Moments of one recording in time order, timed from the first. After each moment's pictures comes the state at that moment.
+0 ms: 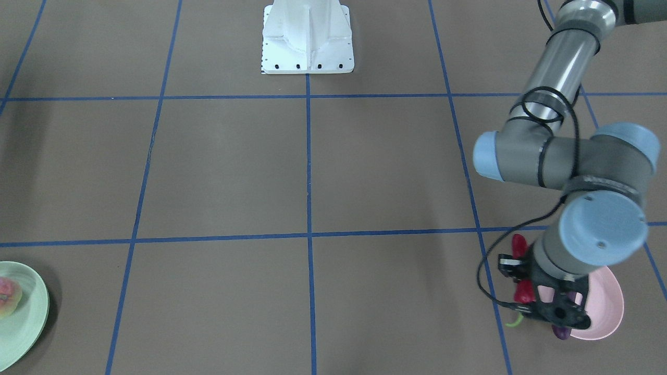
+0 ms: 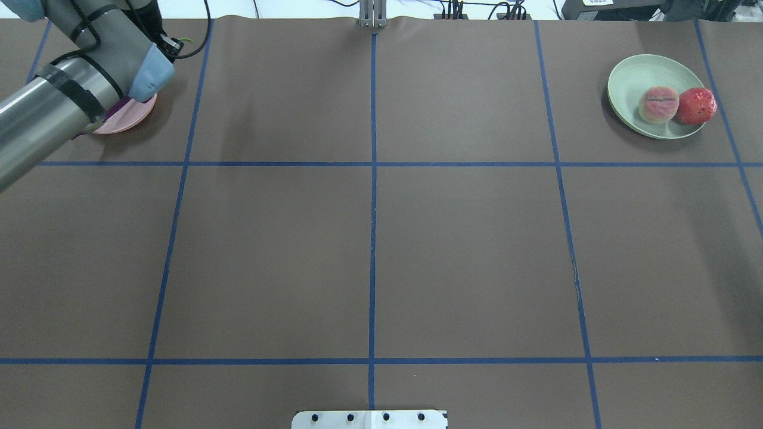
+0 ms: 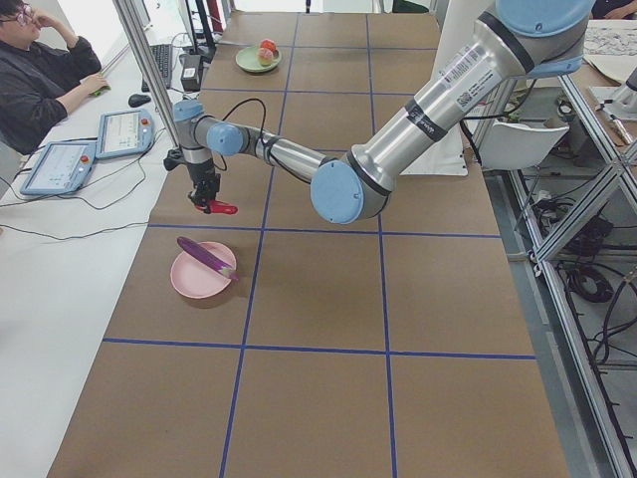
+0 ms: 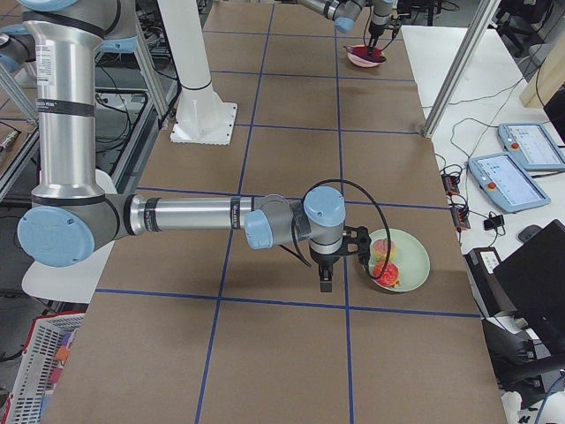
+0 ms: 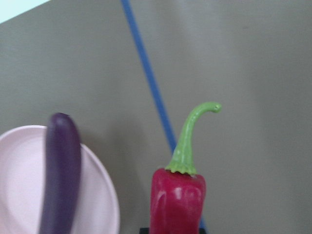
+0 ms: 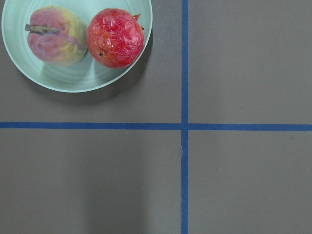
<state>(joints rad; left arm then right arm) -1.11 -2.40 -1.02 -1.58 -2.03 -0.21 1.50 -1.62 1.67 -1.38 2.33 0.21</state>
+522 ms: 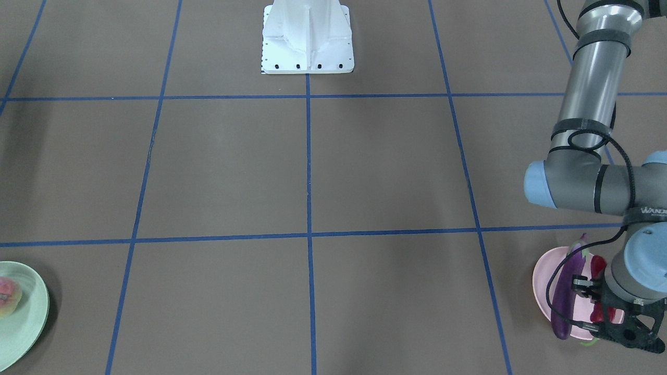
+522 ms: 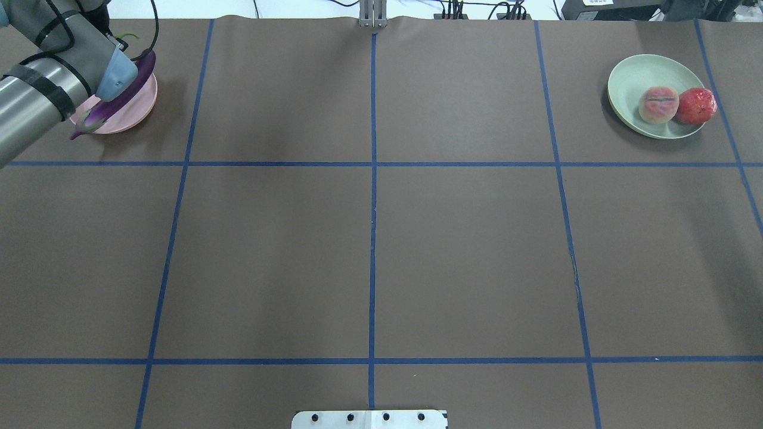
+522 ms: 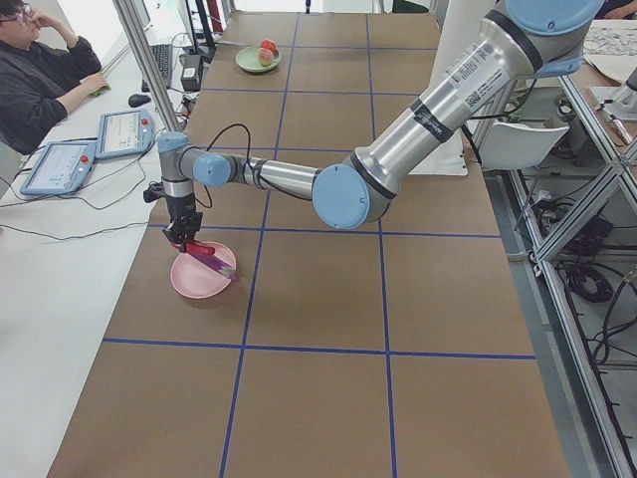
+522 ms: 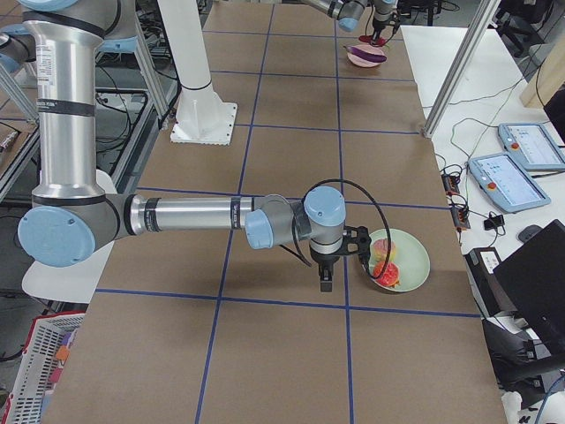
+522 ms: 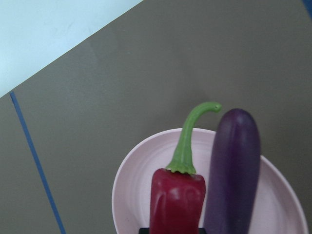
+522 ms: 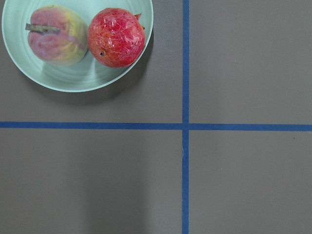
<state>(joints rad) -1.13 -2.37 -0.88 -1.72 -1.85 -0.09 1.50 -1.62 1.67 -1.38 2.33 0.22</state>
